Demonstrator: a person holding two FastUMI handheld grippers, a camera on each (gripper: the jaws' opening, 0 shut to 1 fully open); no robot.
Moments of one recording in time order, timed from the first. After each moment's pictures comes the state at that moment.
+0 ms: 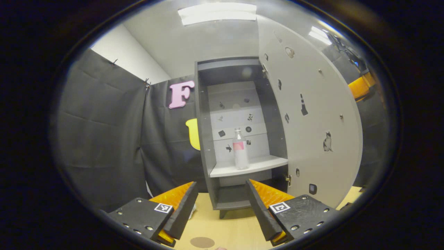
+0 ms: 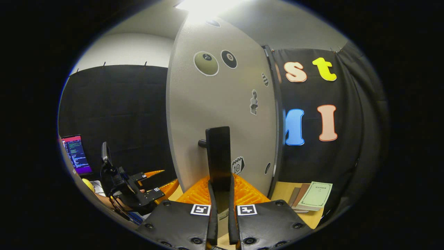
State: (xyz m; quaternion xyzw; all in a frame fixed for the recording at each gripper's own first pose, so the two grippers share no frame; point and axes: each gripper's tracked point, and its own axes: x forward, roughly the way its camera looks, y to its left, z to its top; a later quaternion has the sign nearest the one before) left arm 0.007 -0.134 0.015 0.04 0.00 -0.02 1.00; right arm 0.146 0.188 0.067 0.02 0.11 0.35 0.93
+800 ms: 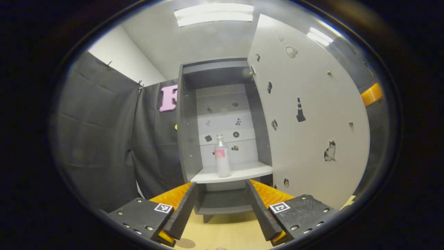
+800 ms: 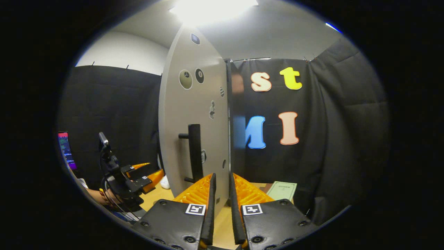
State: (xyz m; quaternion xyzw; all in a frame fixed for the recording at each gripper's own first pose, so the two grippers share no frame) left arm 0.035 -0.218 0.040 0.02 -0.01 -0.04 1.00; right arm 0.096 0.072 0.060 0.01 0.09 0.23 0.97
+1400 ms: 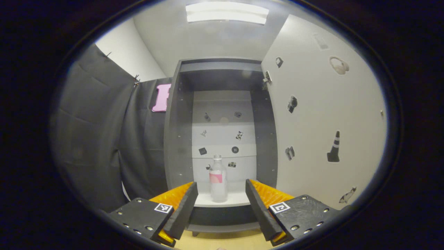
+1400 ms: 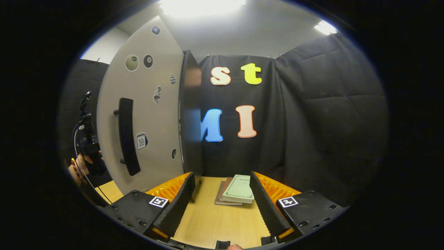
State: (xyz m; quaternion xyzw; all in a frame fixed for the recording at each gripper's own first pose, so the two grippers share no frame) left arm 0.159 -0.203 0.101 -0.03 -0.02 -0.06 1.00; right arm 0.143 -0.017 0.011 0.01 0.10 0.06 0.99
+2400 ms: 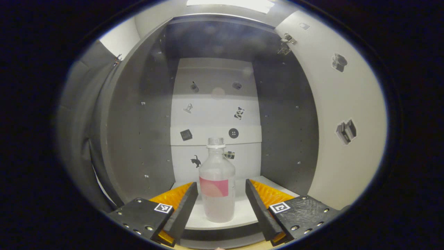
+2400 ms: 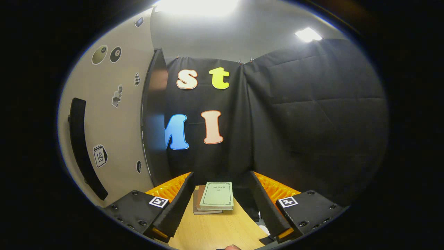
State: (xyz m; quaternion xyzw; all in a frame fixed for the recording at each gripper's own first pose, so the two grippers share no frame) left arm 0.341 -0.215 0.010 -0.03 0.04 -0.12 0.99; right arm 0.179 -0.025 0.013 0.00 0.09 -0.10 0.99
